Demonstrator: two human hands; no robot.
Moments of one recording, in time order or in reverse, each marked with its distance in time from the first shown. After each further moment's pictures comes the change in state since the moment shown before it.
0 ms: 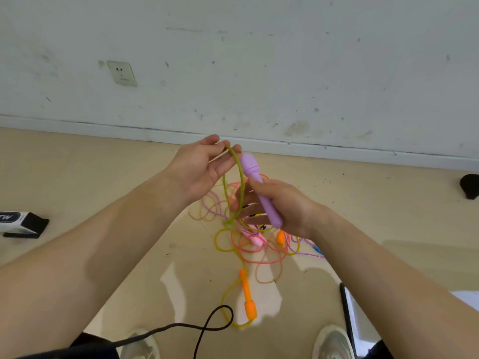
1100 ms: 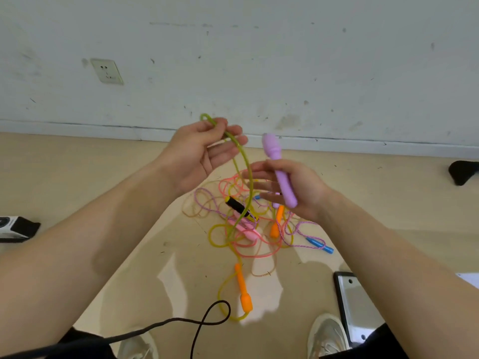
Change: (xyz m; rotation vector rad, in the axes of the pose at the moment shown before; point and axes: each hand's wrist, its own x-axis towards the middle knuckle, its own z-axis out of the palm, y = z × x) left_hand -0.015 -0.001 0.026 0.276 -0.193 0.091; right_hand -0.012 -0.009 -0.037 0.194 0.174 -0.013
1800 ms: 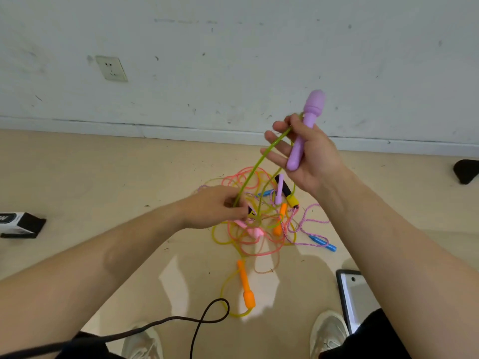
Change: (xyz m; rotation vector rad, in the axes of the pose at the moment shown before) left_hand -0.017 -0.064 -0.050 1.218 -0.454 -0.113; right_hand 0.003 -0.034 0.013 0.439 0.109 -0.360
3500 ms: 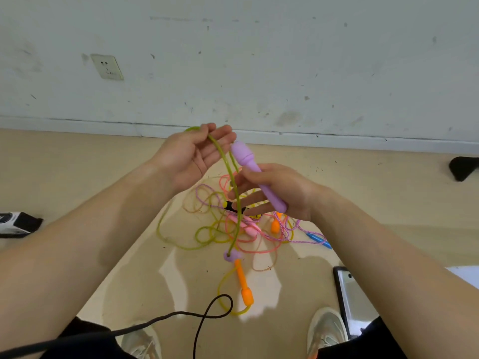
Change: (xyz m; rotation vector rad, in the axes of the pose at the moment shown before) left_hand 0.006 0.047 -0.050 -1.435 0.481 0.006; right_hand -0.026 0.030 -0.007 -0.692 -0.337 0.428
